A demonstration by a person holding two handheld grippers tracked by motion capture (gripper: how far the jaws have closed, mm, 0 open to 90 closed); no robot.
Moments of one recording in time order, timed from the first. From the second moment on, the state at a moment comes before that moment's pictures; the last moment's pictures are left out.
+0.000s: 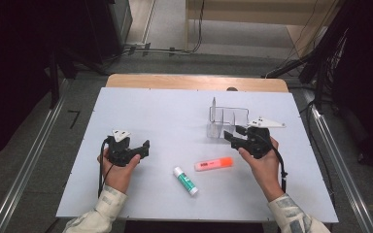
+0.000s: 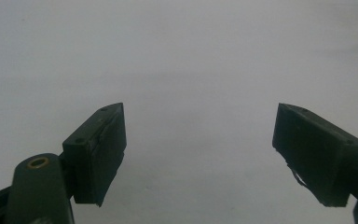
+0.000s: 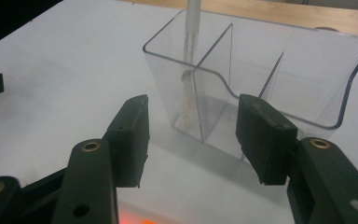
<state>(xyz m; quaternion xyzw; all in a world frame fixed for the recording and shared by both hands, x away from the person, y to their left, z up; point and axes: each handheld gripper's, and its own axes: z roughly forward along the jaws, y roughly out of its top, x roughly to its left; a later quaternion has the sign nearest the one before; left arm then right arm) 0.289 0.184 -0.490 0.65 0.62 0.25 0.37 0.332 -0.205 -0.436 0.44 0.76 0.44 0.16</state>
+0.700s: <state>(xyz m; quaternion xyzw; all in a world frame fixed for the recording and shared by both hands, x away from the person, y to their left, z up) 0.289 0.183 -0.490 0.65 0.61 0.25 0.37 0.323 -0.214 -0.464 0.45 0.78 0.41 0.15</state>
